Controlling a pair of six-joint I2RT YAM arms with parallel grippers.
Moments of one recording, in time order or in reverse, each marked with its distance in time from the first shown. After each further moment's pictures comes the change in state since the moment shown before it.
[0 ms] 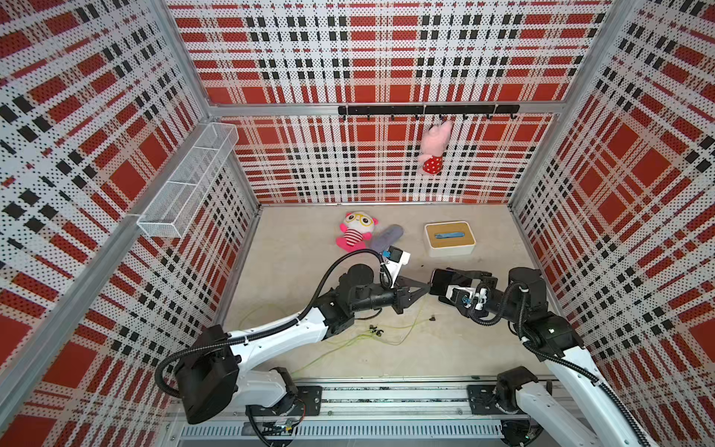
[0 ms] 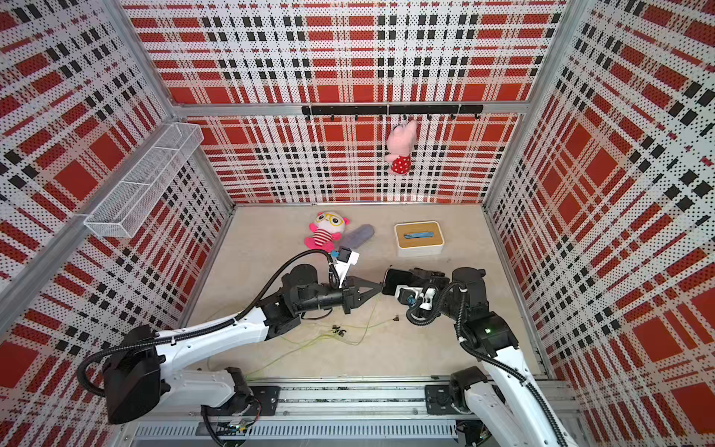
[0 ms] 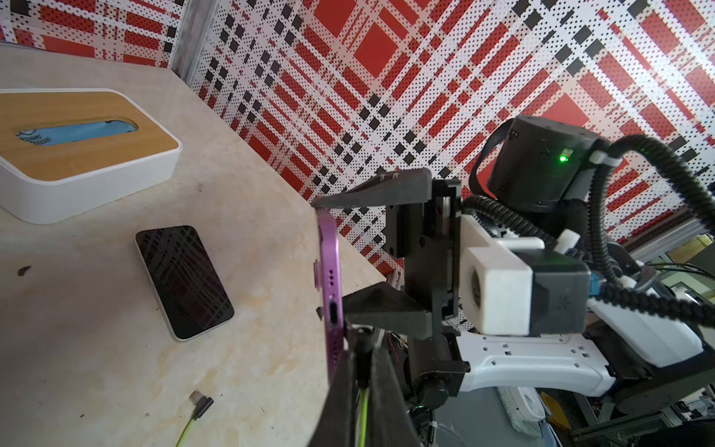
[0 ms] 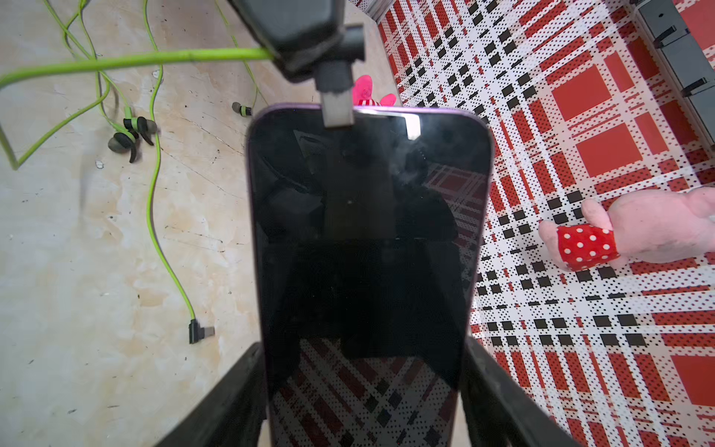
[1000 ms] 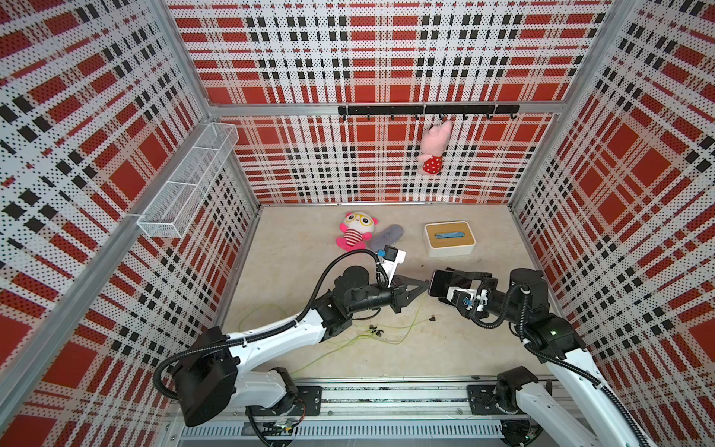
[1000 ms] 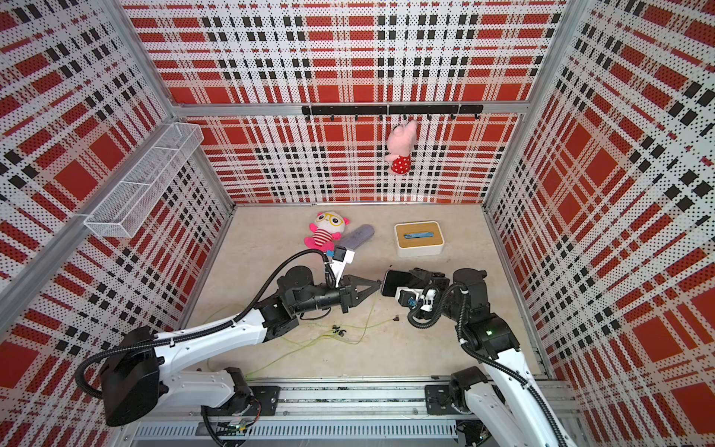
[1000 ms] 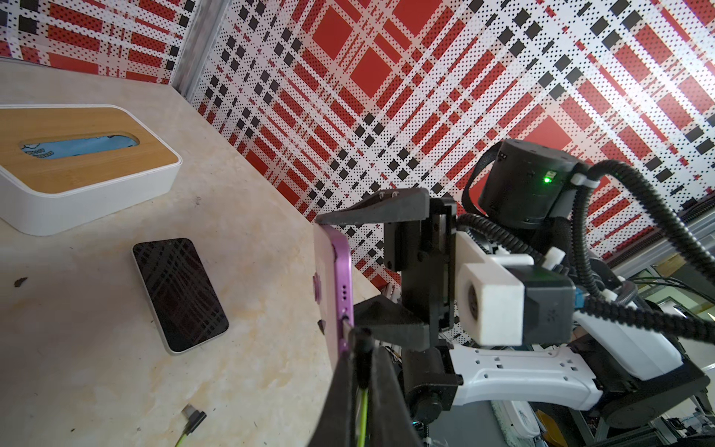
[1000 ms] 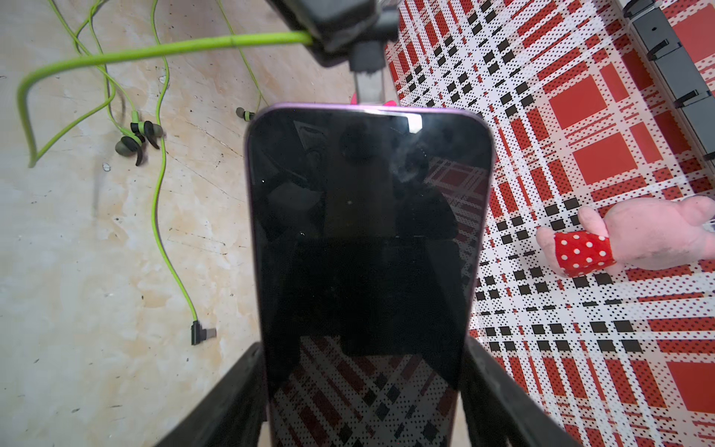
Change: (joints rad) left arm 0.009 -0.016 -0.027 0.072 -0.006 -0.036; right arm 0.000 -0.013 0.000 -0.009 -0.017 -0.010
